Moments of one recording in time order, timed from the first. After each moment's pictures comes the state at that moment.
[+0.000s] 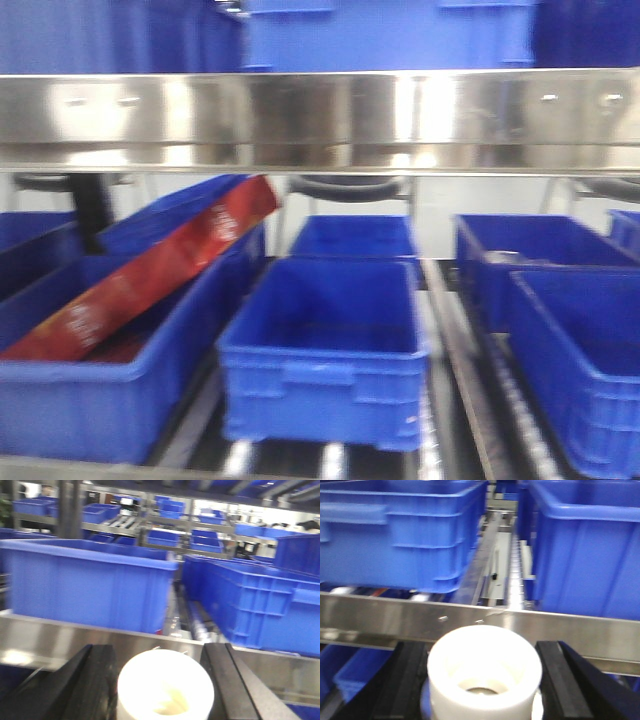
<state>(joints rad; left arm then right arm) 0.10 0.34 -0.57 -0.39 0.29 0.26 -0.08 0.65 -0.68 0.07 0.33 -0.03</state>
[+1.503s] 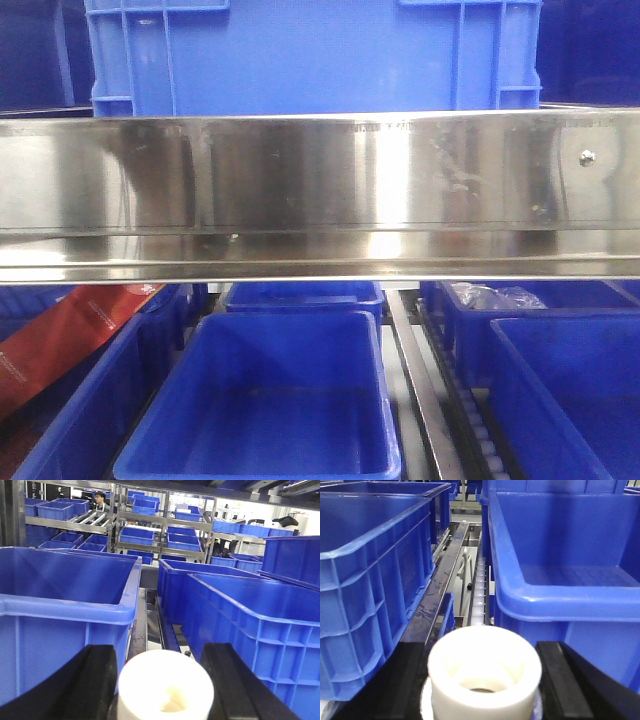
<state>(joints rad) 0.10 0.34 -0.57 -0.39 0.29 0.26 -0.08 0.65 -0.68 0.07 0.33 -0.03</state>
